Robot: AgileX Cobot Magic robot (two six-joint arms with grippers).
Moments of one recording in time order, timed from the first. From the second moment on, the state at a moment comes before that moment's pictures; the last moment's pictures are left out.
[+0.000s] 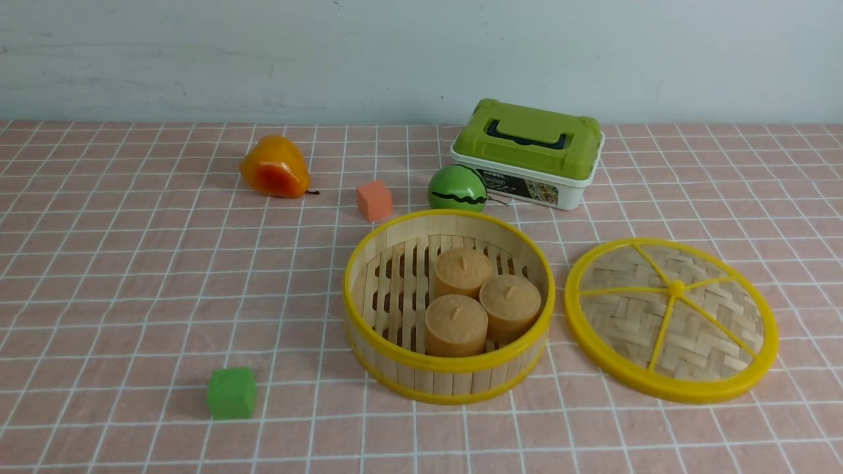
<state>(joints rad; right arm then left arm) 0.06 0.53 -0.86 0.30 0.99 -0.20 0.02 -0.01 0.03 0.04 0.37 -0.24</state>
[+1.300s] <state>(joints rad) -0.03 -0.01 0.02 0.00 0.39 0.16 0.02 -0.01 0.03 0.04 0.37 -0.24</state>
